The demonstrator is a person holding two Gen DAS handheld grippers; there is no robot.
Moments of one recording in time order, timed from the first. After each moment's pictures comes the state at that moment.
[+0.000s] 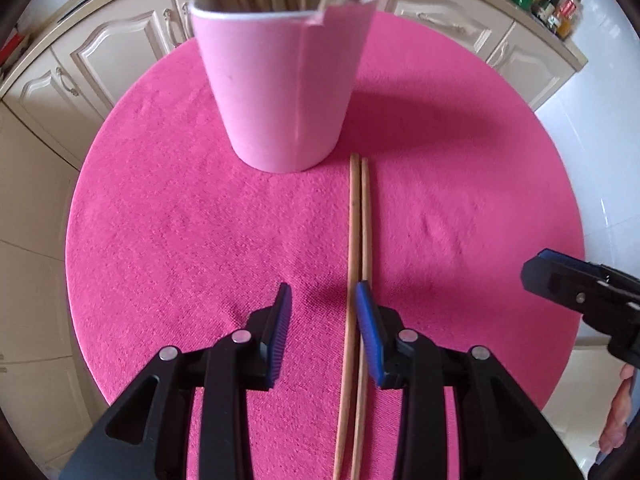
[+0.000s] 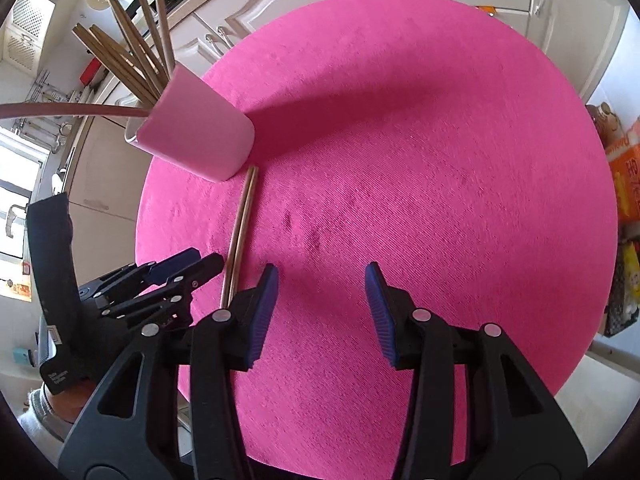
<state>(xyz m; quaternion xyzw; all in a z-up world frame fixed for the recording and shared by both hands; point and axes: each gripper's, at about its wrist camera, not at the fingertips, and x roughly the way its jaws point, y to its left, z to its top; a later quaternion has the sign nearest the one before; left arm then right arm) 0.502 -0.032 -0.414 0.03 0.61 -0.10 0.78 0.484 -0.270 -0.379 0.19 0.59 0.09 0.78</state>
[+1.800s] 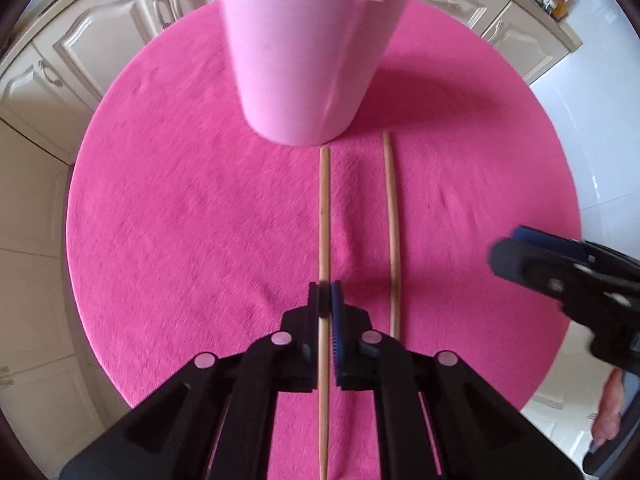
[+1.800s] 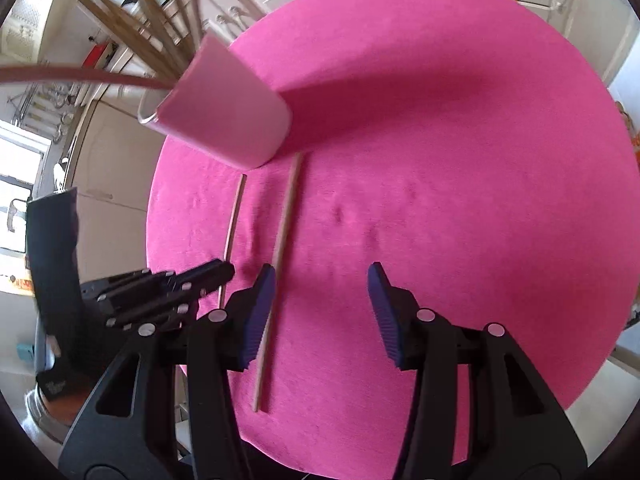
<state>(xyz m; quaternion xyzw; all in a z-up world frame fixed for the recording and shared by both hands) 0.527 -0.021 -0.409 0.03 0.65 -0.13 0.75 0.496 -0.225 -0.380 0.18 0.61 0.11 0.76</state>
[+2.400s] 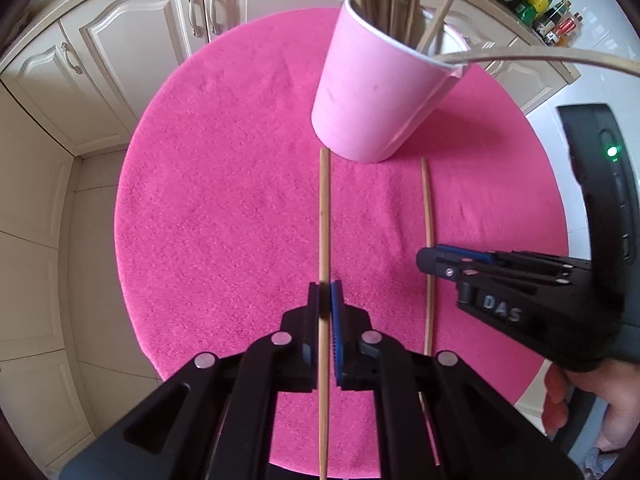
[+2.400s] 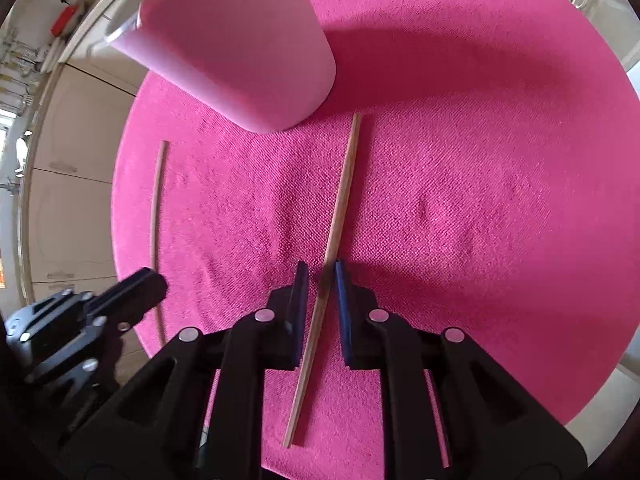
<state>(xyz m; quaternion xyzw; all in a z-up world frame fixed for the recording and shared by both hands) 0.514 0.052 -0.391 -0.01 0.62 -0.13 0.77 0.525 -0.151 -0.413 0.11 0.67 0.07 0.73</state>
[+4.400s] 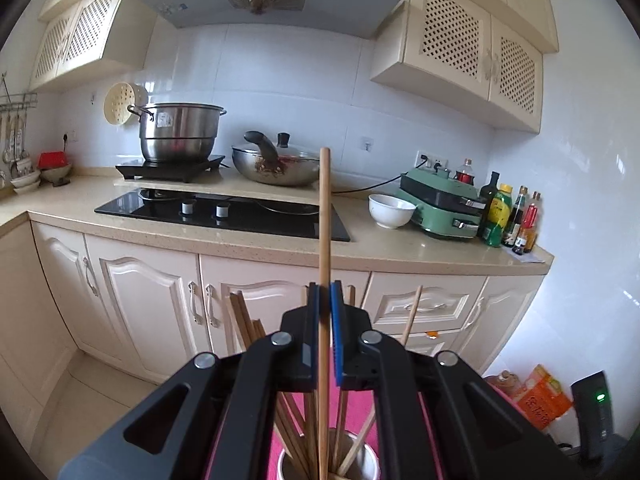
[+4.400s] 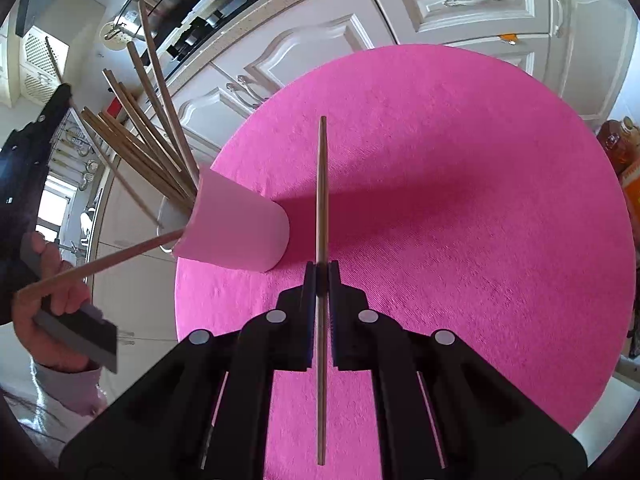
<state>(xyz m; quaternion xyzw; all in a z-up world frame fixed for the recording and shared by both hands) 0.583 -0.016 -0.234 -0.04 0.18 -0.10 0.98 0.551 -0.285 -0.355 0.24 0.54 0.13 0.80</state>
